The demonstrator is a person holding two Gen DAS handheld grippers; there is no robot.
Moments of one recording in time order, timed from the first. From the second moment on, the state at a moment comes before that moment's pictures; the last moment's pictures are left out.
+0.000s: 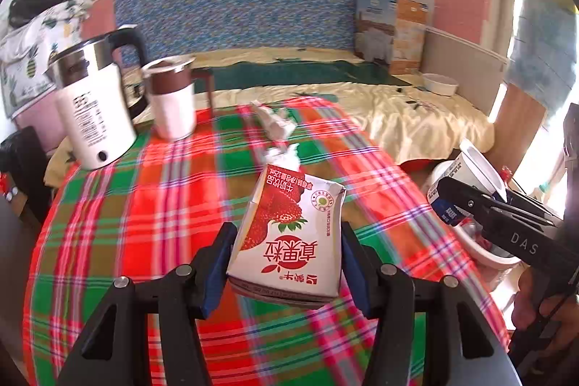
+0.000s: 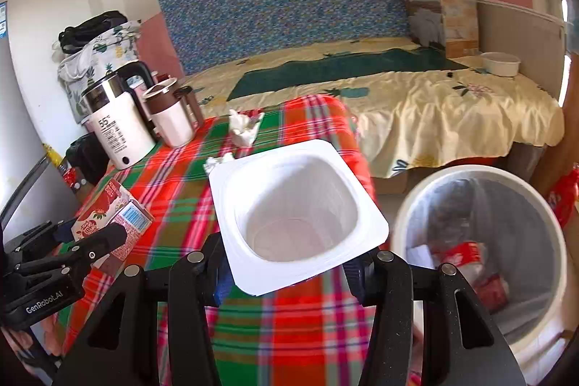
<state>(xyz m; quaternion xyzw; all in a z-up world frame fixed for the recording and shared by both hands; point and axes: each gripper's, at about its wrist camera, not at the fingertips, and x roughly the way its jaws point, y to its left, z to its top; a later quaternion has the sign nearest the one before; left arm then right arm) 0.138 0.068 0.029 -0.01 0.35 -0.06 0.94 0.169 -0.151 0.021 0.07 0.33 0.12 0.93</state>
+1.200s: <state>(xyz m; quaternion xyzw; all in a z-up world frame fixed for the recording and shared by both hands) 0.183 -0.180 0.004 0.07 0.37 -0.24 0.89 0.147 -0.351 -0.012 0.09 0.39 -0.05 0.92</state>
